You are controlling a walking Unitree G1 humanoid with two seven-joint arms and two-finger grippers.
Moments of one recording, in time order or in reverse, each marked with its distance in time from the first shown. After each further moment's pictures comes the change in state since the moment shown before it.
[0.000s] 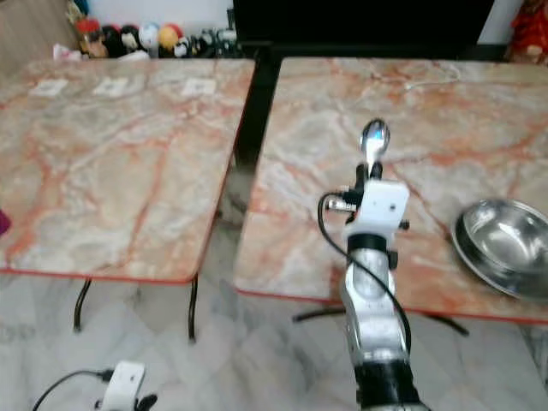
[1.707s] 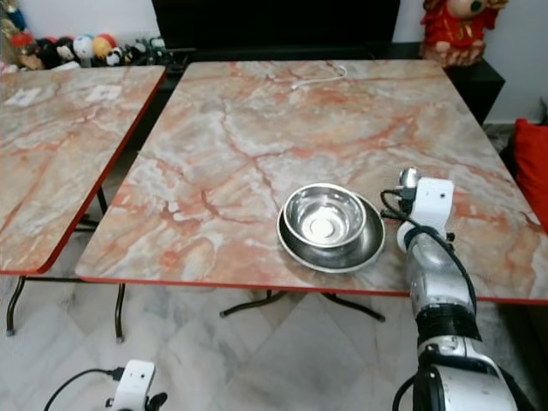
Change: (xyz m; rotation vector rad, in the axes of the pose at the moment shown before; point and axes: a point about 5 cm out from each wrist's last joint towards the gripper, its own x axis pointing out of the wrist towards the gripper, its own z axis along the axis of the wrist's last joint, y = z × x) left arm 0.003 -0.014 0.006 -0.010 0.002 -0.019; right arm 0.048 -0.084 -0.049 -0.024 0.536 0.015
